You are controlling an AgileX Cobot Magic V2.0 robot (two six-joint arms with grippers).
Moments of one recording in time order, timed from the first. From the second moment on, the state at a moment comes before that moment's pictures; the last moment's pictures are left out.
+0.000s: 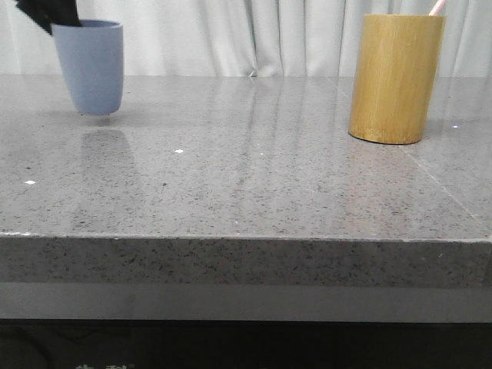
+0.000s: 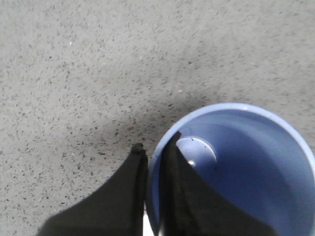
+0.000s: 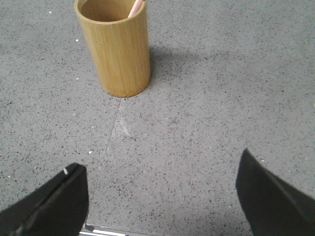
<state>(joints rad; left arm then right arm) -0.21 1.95 -2.00 0.00 1.10 0.12 -0.03 0.67 -0.83 0.19 0.81 -0.11</state>
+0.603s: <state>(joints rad) -0.57 1.98 -2.11 -0.03 1.14 0.12 -0.03 0.67 -0.83 0.19 0.81 -0.11</state>
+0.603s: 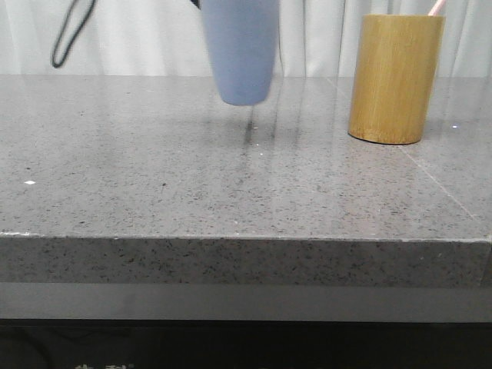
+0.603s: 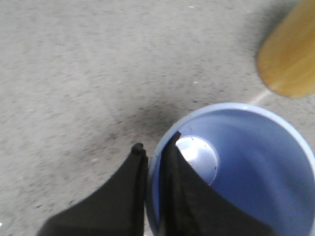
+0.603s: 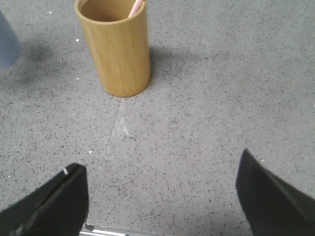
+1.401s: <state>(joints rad) -0.60 2.05 -2.11 -0.04 1.12 0.13 -0.03 0.67 -0.83 0.19 0.81 -0.11</state>
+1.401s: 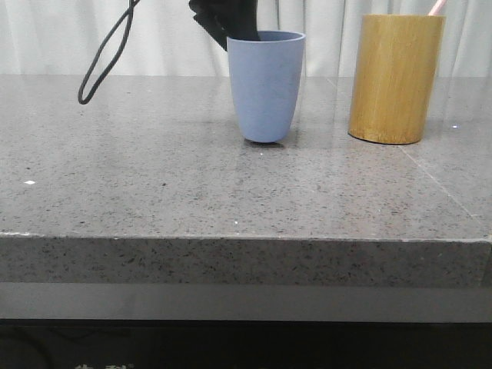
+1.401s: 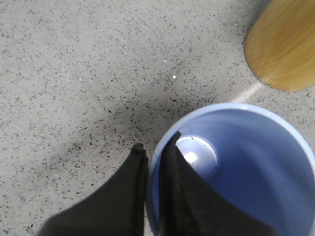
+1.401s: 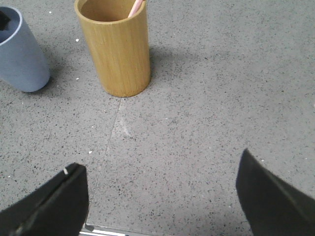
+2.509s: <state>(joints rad) -0.60 2.04 -2.28 -0.05 1.24 0.10 -0.03 0.67 -0.83 0.19 0.75 -0.11</state>
